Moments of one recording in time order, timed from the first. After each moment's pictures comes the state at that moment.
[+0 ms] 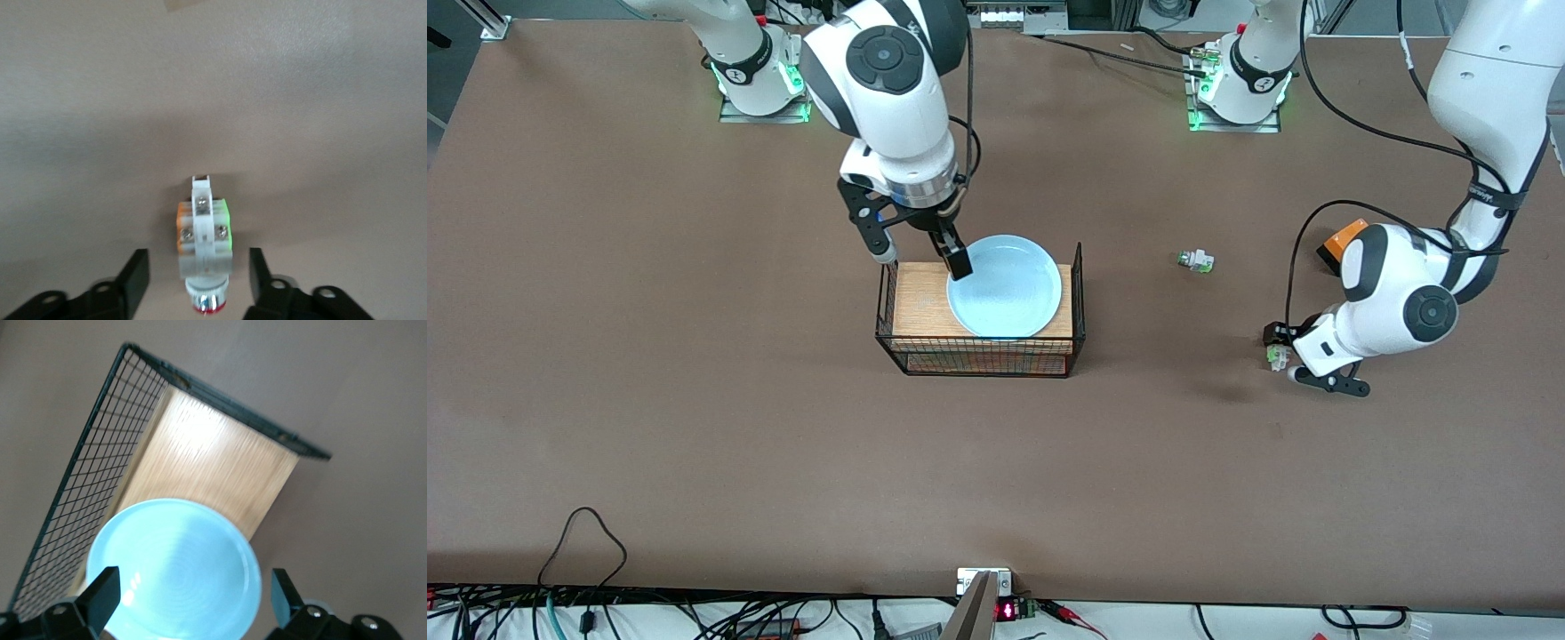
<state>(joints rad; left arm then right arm) 0.39 0.56 -0.37 -1.91 0.20 2.25 0.11 0.86 0.38 -0.16 -1.53 0.04 2.03 1.82</state>
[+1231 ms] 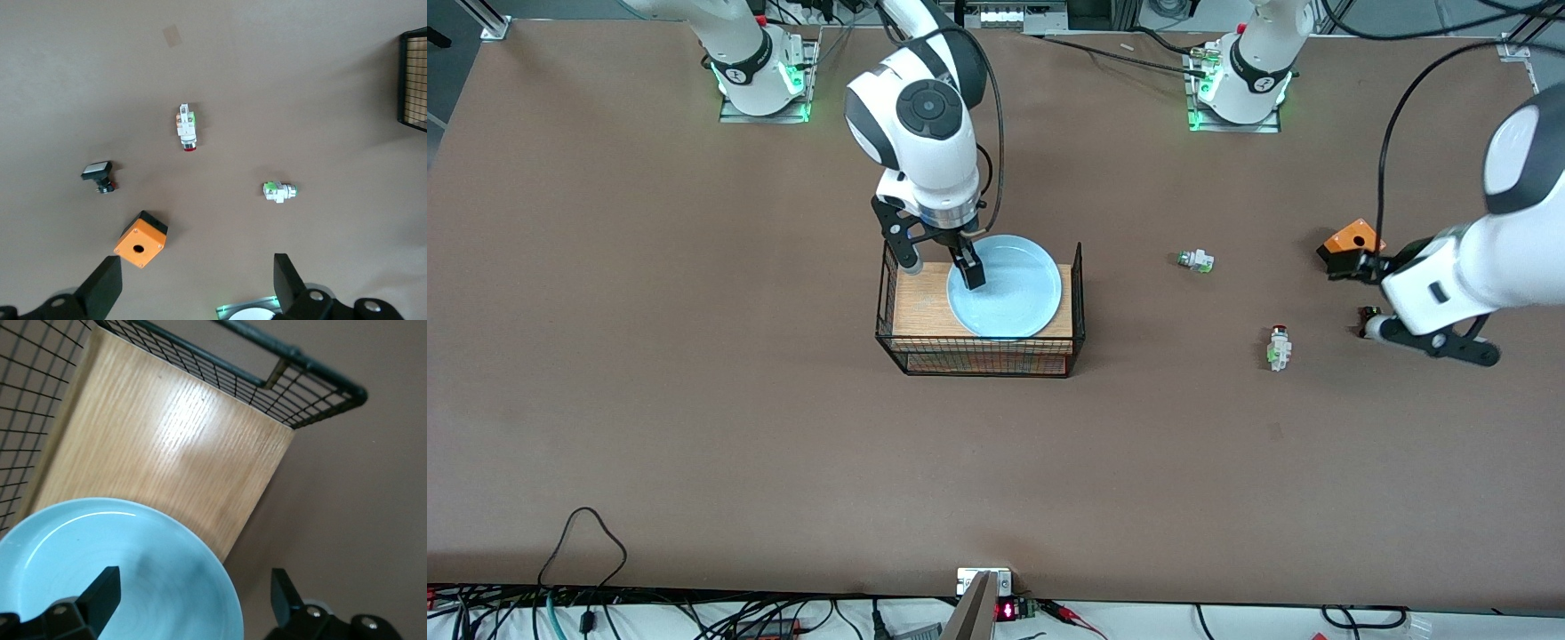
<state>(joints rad) 0.37 0.37 -0.57 -1.33 0.20 1.36 0.07 0.90 0.45 -0.16 -1.65 0.03 2.14 1.85</state>
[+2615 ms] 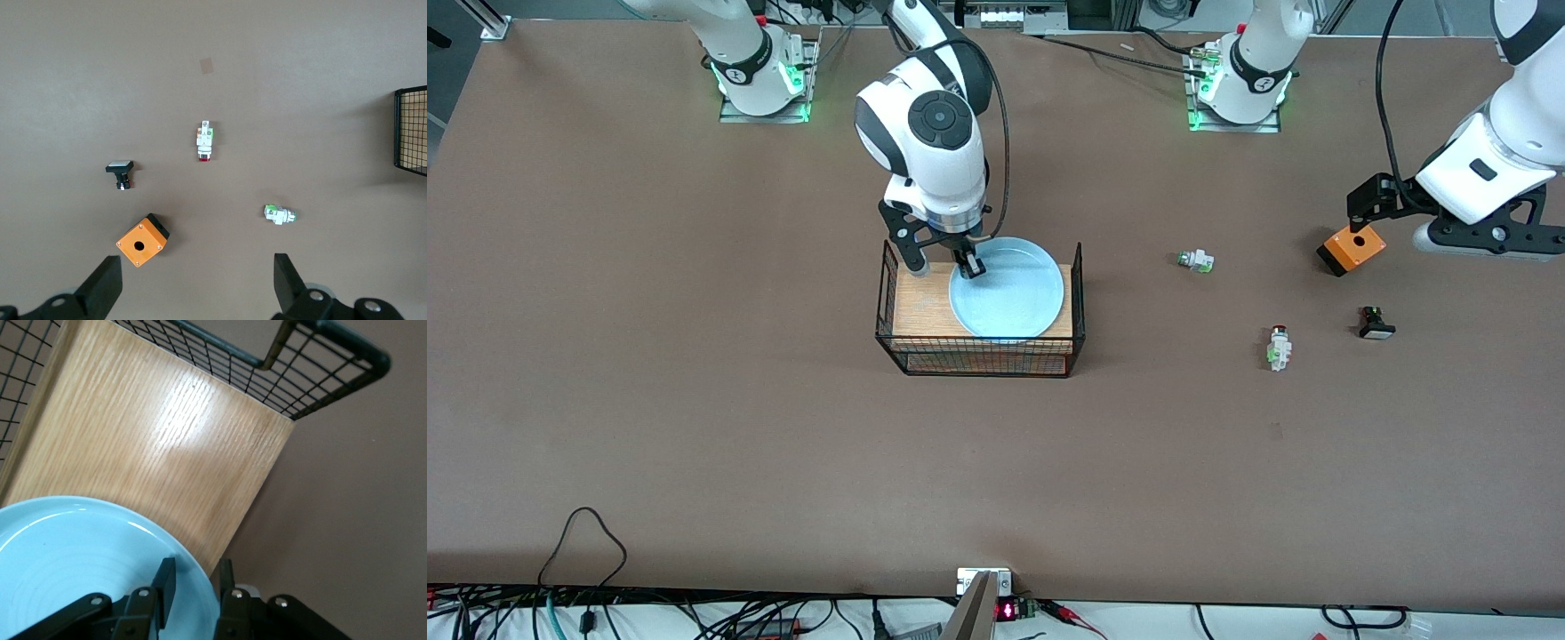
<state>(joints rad) -0.05 -0.01 -0.04 -1.68 0.06 1.60 0.00 0.91 0.47 -0.15 -1.65 0.04 2.14 1.85</state>
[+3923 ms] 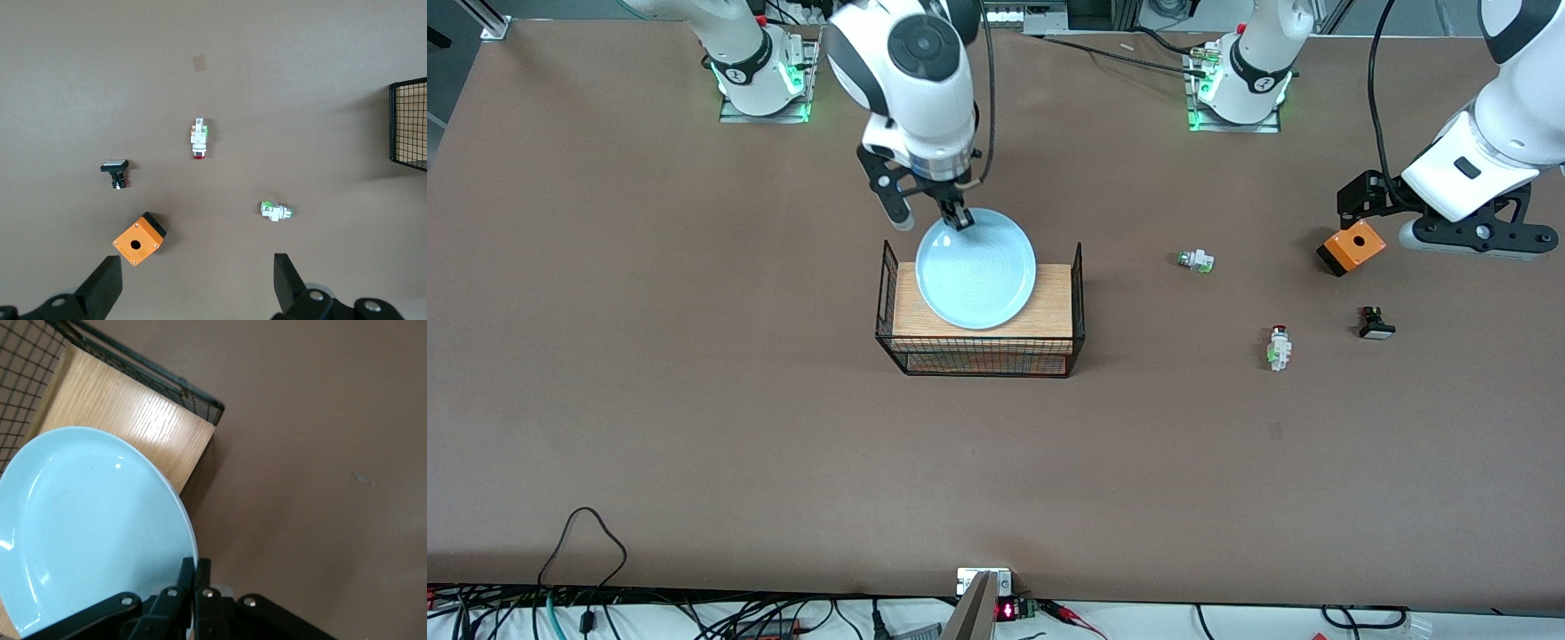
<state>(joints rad) -0.11 -0.01 0.00 -1.68 0.06 1.60 0.00 0.90 0.29 -0.13 -1.63 0.05 1.88 1.85</state>
